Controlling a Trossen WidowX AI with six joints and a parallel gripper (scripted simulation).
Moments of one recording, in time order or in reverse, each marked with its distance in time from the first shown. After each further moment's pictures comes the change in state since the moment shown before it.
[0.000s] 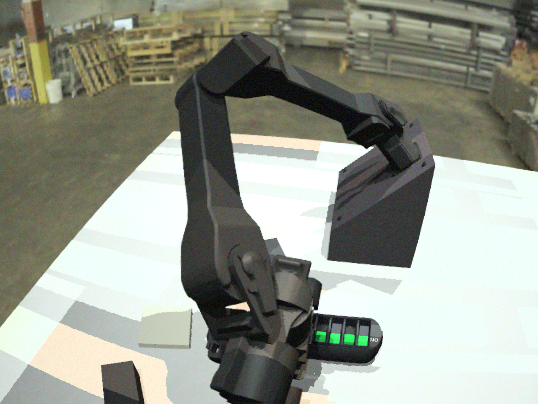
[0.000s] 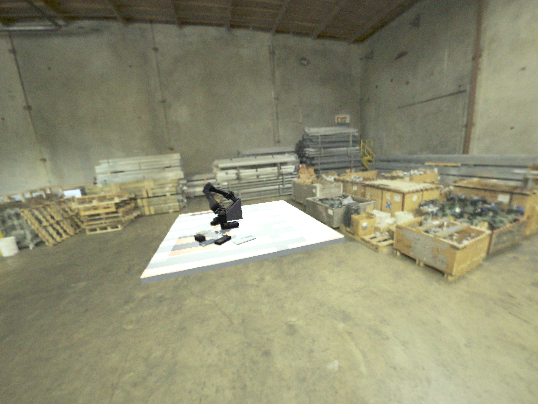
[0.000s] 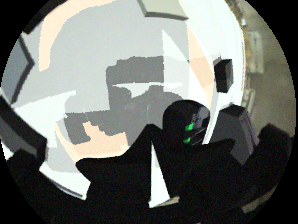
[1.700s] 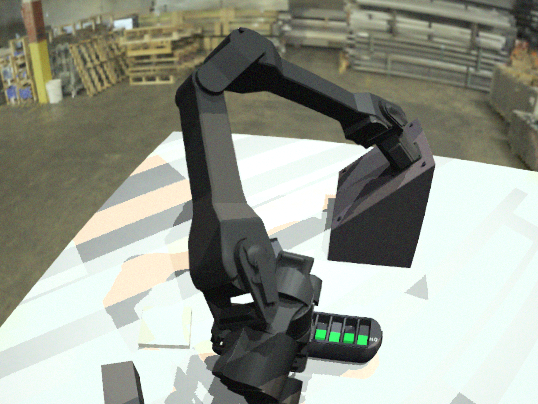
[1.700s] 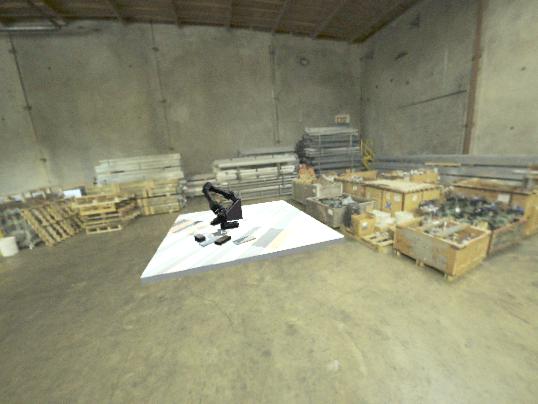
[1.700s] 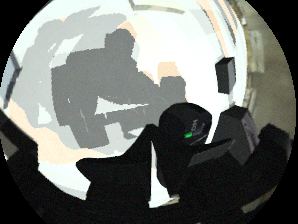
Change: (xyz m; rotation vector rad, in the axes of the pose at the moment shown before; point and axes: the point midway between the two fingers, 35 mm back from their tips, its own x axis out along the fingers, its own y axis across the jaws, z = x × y) arm 0.014 -0.014 0.001 0.005 -0.004 0.005
